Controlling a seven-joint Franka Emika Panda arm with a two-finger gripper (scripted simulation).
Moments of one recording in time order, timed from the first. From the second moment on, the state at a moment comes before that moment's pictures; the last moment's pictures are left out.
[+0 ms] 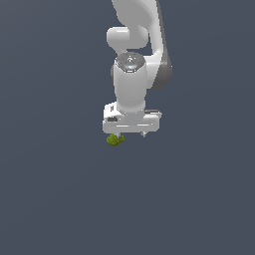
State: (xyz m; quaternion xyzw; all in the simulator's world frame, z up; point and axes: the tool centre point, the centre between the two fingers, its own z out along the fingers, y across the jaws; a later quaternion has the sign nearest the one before) arm 0.007 0.014 0.184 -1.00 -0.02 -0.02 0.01
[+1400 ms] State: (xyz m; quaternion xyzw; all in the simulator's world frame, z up) arm 0.004 -0.022 0.183 -1.00 -0.07 -0.03 0.00
